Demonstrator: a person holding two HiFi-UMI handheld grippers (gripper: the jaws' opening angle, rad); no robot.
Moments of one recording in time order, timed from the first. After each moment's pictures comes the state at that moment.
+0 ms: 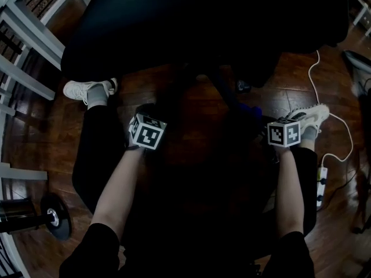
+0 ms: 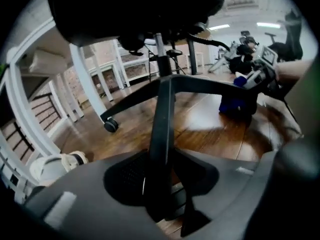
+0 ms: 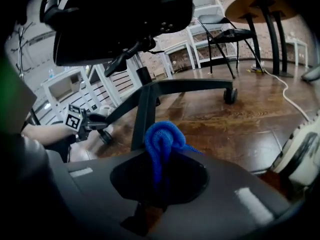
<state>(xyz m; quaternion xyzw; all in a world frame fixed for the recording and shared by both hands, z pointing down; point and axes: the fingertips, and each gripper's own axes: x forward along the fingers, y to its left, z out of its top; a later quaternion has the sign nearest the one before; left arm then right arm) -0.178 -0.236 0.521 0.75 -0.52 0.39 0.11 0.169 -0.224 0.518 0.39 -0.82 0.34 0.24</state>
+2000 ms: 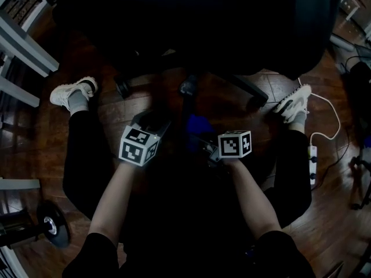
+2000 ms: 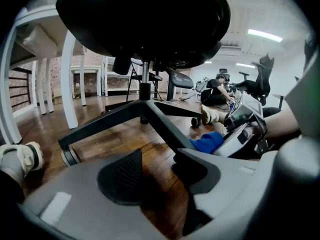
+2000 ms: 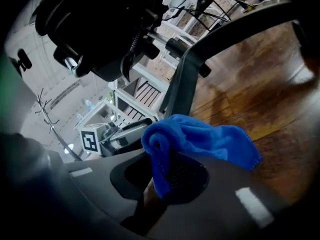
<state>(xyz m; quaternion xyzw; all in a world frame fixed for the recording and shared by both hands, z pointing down) -0.090 -0.167 0.483 0.87 -0.41 0.24 0.16 -0.011 -0.108 0.507 0.23 -0.83 0.51 0.05</state>
